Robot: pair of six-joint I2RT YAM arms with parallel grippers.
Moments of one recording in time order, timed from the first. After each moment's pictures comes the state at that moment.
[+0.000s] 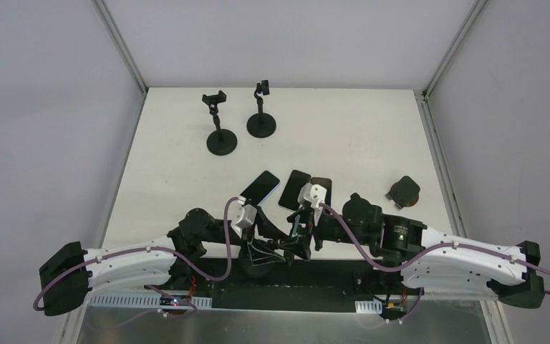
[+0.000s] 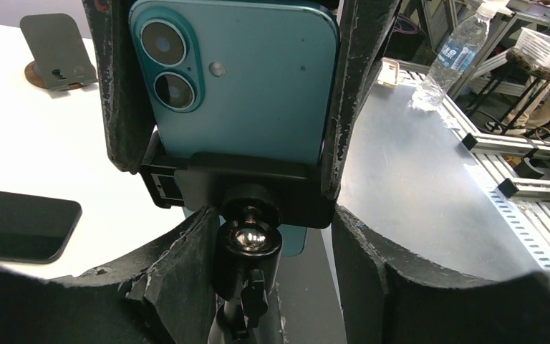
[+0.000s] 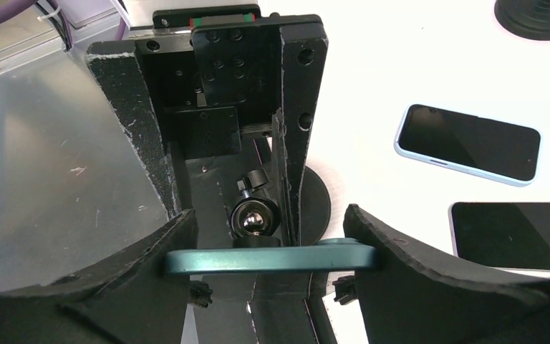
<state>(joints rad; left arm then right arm) -1.08 0.79 0.21 0.76 0.62 -0.35 1.31 0.81 0.75 -0.23 -0.04 0.17</state>
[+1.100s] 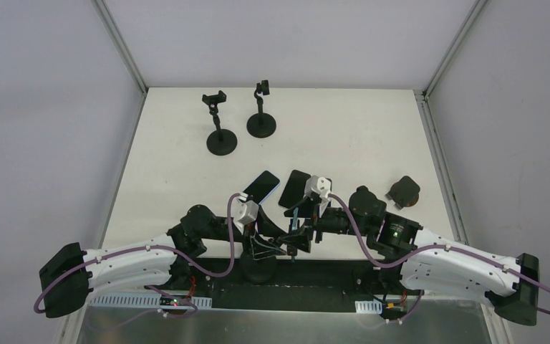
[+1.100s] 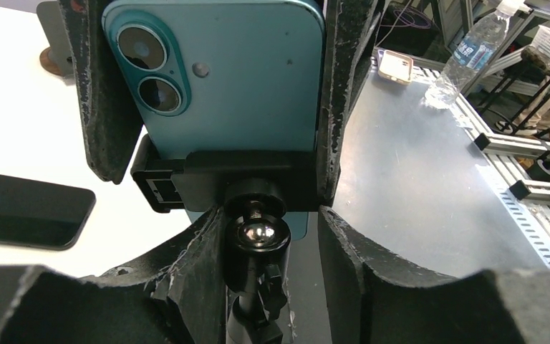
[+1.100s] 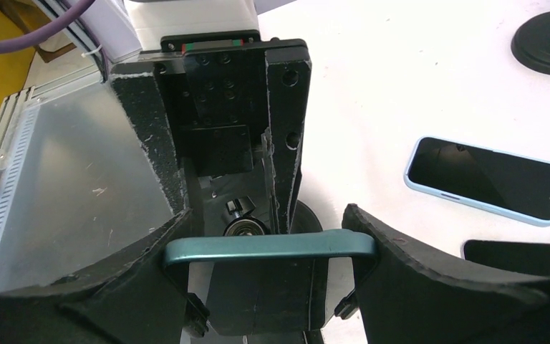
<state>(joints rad) -1.05 0.80 0.24 0.70 0.64 -0.34 1.14 0.80 0.63 -0.01 -0.26 0.20</state>
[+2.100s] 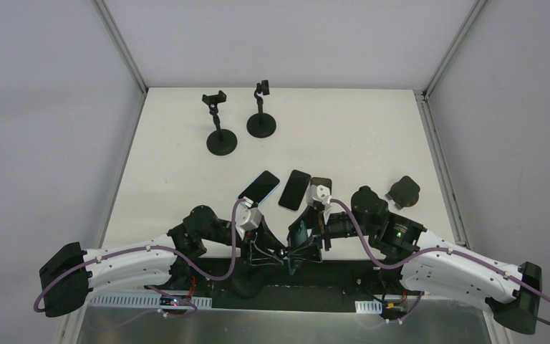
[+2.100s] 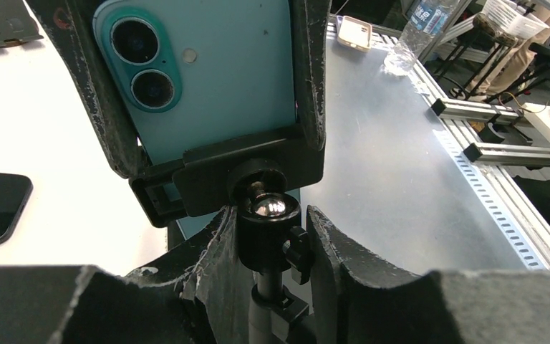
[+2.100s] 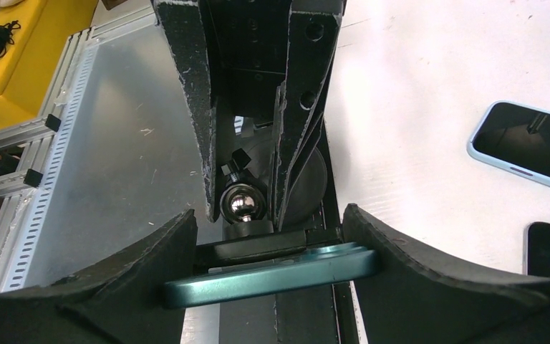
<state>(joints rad) -1.06 0.80 0.24 0.65 0.74 -0.36 1.06 0.74 0.59 -0.10 -0.54 0.18</state>
